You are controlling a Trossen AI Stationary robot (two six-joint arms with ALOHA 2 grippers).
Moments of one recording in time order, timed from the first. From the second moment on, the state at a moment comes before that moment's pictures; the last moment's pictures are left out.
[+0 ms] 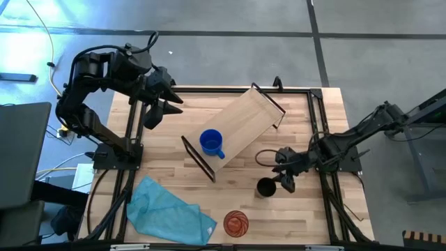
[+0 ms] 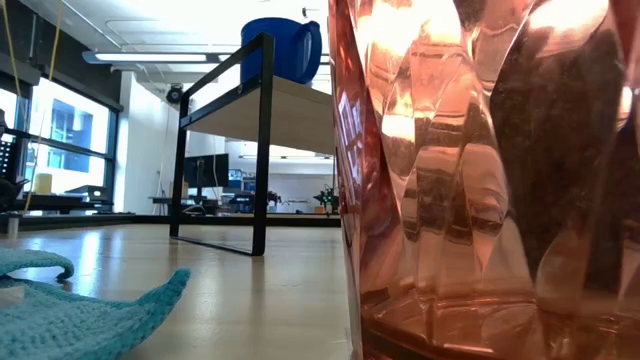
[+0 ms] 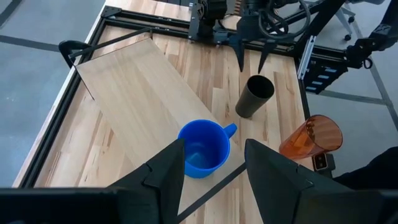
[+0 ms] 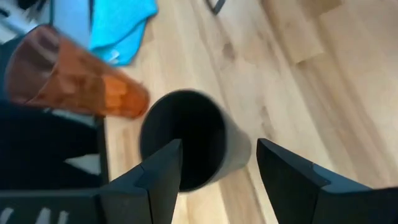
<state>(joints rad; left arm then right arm) 0.31 1.49 2.30 -1.53 0.17 -0.03 0.45 1.06 0.80 -0.57 0.11 0.79</state>
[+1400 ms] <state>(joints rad) 0.31 1.49 2.30 -1.53 0.16 -0.03 0.44 1.23 0.80 -0.53 0.09 0.79</state>
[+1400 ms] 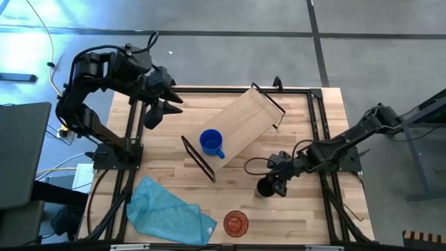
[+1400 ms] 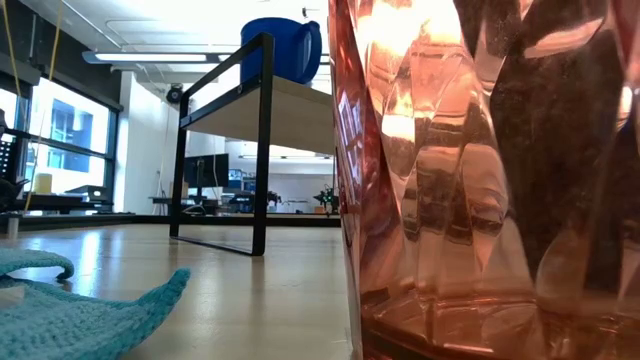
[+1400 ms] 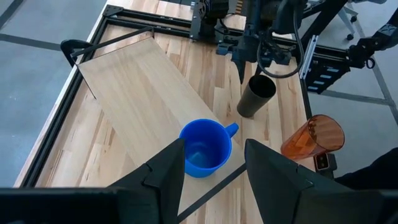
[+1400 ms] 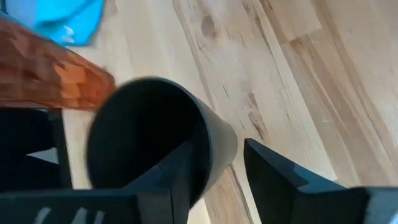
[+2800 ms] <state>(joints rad) 0.31 1.49 2.30 -1.57 0.16 -0.03 0.21 1.26 1.46 -1.20 0.21 0.74</state>
